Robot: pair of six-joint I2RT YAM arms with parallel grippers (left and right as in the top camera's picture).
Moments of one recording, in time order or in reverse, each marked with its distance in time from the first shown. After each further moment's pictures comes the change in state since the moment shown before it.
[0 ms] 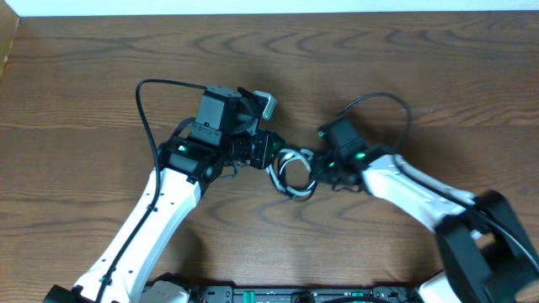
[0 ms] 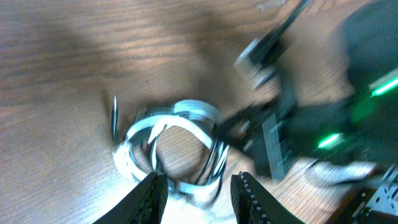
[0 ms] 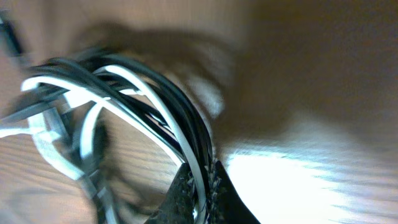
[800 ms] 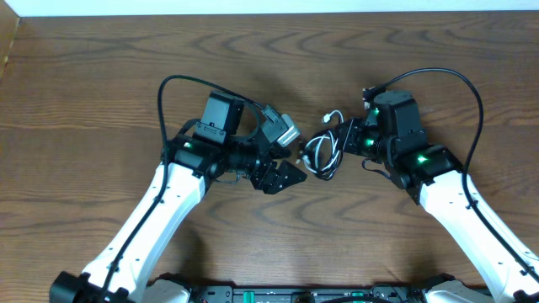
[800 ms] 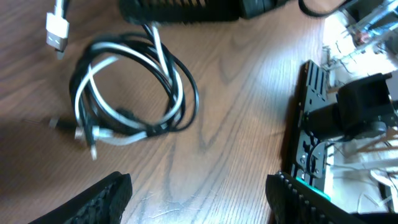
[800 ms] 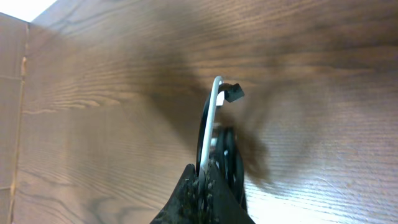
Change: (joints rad) left arm -0.002 0.054 -0.009 -0.066 0.406 0.479; right arm -0.150 -0.309 0.026 0.035 -0.066 -0.055
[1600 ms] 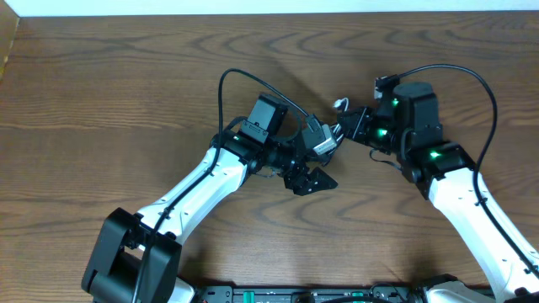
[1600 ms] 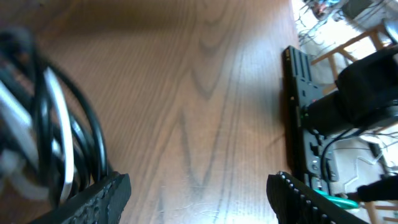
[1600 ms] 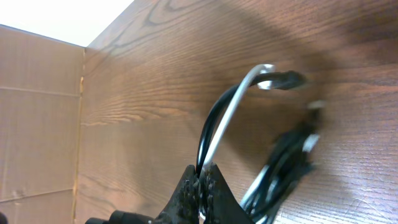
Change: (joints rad) left arm -0.155 0.227 -0.004 0.299 0.065 0.035; right arm -0.100 0.000 0.000 0.088 -0.182 0.066
